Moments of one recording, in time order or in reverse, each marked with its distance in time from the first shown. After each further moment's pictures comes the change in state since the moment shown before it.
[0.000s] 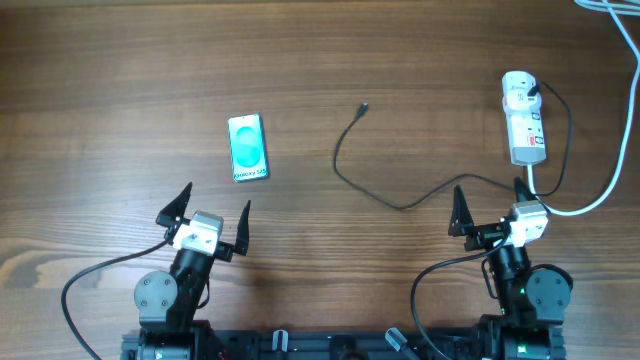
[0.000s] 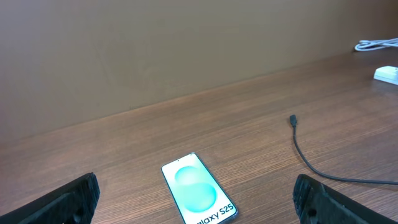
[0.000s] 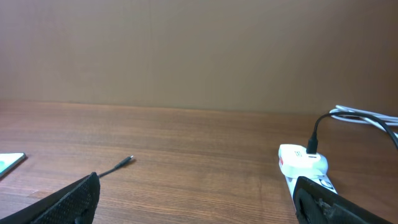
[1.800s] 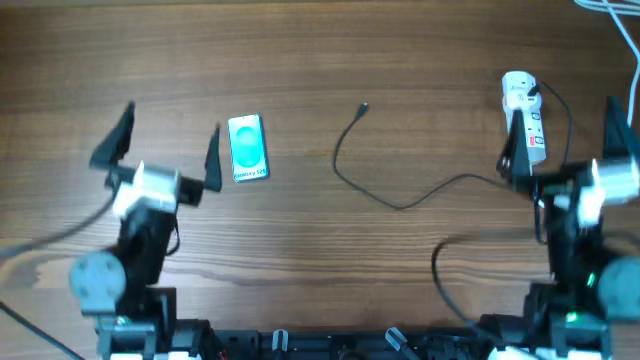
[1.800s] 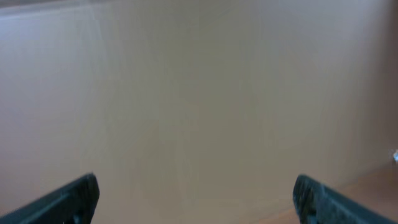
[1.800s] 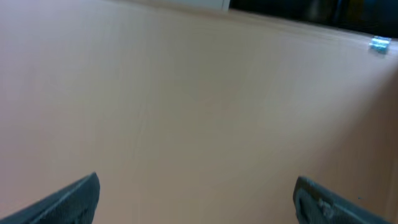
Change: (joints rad) left arm 0.000 0.580 0.559 0.395 -0.008 0.026; right arm 0.000 0.575 0.592 0.387 0.019 -0.108
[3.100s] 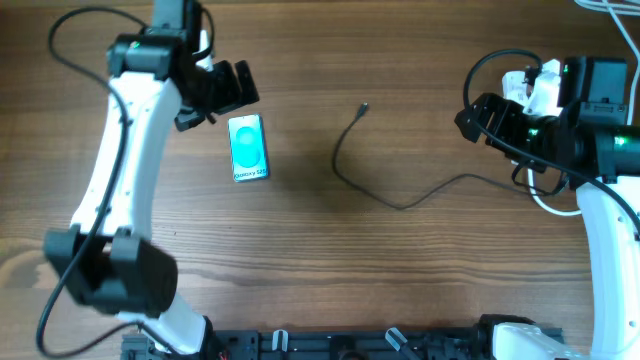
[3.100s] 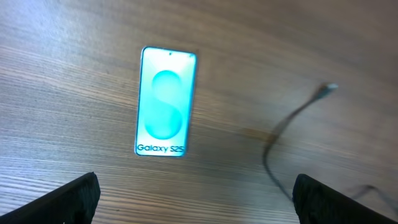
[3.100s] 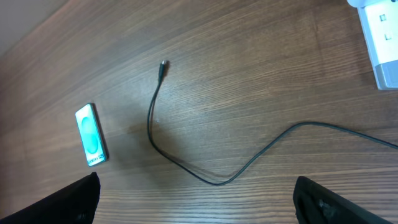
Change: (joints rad) left arm -0.101 1.216 1.201 -1.573 -0.129 -0.621; right arm 0.002 0.742 0.756 -1.465 -0.143 0.443
